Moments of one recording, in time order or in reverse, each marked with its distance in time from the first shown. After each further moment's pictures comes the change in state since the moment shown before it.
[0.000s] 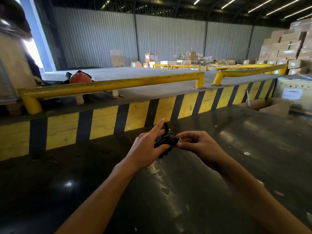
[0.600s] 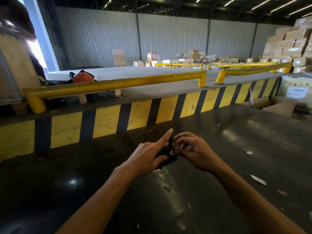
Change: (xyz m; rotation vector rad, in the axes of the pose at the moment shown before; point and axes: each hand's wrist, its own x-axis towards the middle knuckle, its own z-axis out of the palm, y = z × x) left_hand -0.015 -0.019 0.006 0.218 -0.223 0.112; right_hand 0.002 0.019 0.015 -0.535 0.029 -0.186
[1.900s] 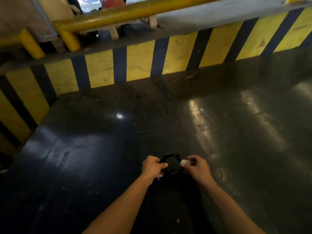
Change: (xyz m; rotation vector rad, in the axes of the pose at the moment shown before) left_hand -0.073 -0.117 0.209 -0.737 0.087 -1.485; right_hand -0.039 0.177 0.200 0.386 -0.194 0.854
